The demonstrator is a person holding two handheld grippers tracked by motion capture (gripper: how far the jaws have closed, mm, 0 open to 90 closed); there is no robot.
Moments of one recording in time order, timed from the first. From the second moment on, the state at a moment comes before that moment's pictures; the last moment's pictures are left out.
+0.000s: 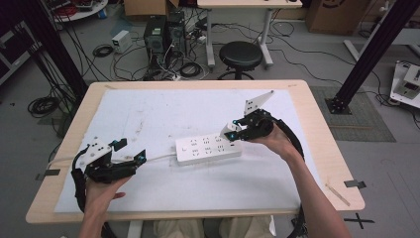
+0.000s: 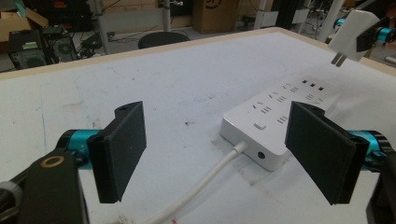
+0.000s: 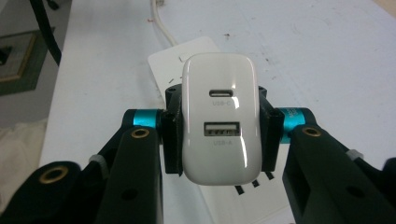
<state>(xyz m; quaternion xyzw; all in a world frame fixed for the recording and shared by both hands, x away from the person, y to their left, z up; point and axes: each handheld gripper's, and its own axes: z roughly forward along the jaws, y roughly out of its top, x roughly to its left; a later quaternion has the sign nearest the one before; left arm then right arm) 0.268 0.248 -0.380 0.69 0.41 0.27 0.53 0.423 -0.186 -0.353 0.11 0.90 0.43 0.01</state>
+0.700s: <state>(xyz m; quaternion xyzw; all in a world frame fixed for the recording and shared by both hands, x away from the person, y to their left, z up) 0.267 0.243 -0.379 0.70 0.40 0.27 0.52 0.462 -0.159 -0.367 0.03 0.93 0.36 0.01</state>
